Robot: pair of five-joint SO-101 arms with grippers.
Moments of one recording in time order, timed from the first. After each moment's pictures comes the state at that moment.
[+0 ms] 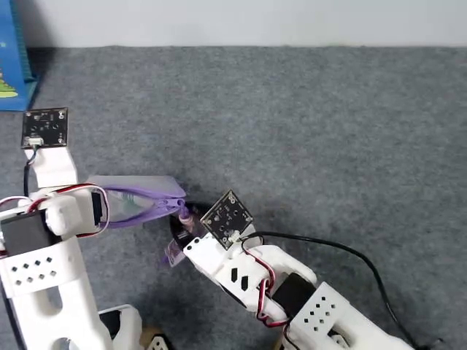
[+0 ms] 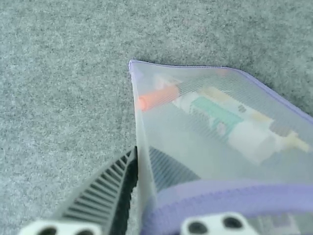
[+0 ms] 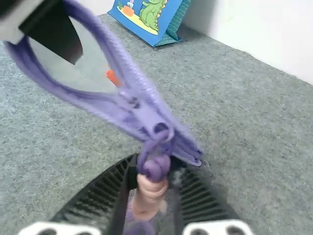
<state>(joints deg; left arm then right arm) -19.7 -43.2 26.7 92.5 -2.9 -51.4 -62.8 73.6 18.5 -0.3</state>
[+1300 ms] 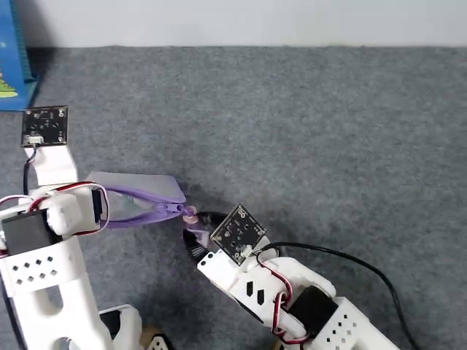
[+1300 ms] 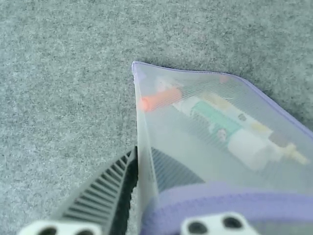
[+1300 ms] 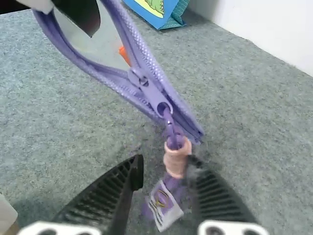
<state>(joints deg) -19.7 -43.1 27.1 90.5 -2.9 -51.8 -77.3 73.5 37.1 2.3</state>
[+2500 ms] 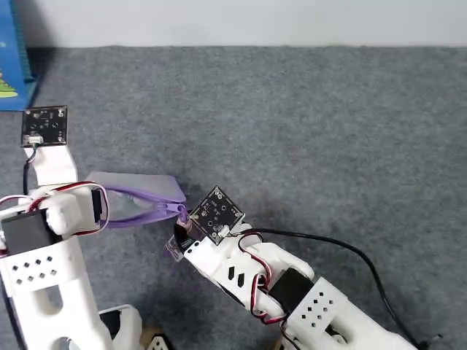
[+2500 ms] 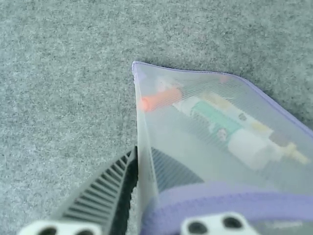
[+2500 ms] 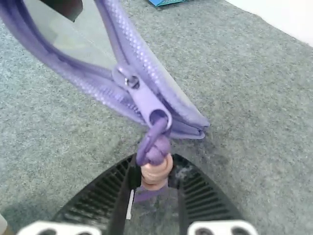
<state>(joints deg) -19.7 -43.1 27.1 90.5 -2.9 -51.6 -59.4 68.7 28.8 0.9</state>
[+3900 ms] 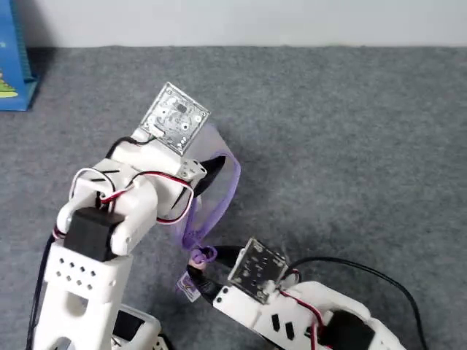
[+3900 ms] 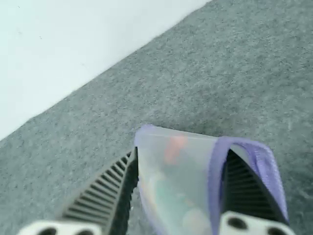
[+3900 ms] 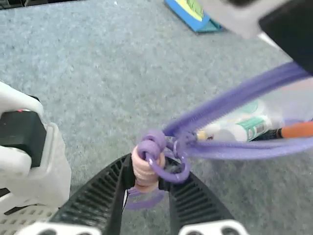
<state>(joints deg) 16.4 -42.9 20.6 70.4 -12.6 -60.0 -92.7 64.5 61.3 3.8</state>
